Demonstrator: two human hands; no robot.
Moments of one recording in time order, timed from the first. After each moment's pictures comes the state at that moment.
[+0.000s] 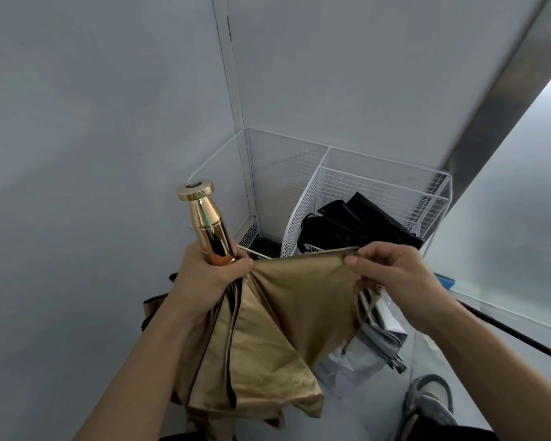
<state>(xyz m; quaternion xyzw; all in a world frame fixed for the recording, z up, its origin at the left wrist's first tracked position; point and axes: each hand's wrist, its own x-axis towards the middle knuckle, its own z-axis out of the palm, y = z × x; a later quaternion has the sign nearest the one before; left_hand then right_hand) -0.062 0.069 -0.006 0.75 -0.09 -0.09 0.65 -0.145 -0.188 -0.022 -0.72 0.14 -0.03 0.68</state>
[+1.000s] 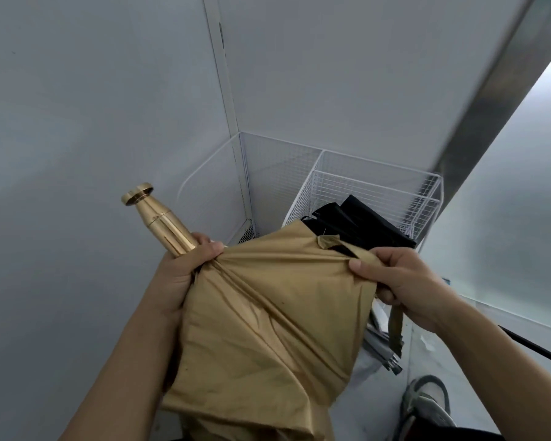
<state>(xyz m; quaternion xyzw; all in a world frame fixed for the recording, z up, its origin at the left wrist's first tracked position) -0.056 0.076 -0.003 0.54 0.04 -0.19 0.82 -0.148 -0.205 -0.014 -0.68 0.18 0.07 0.71</state>
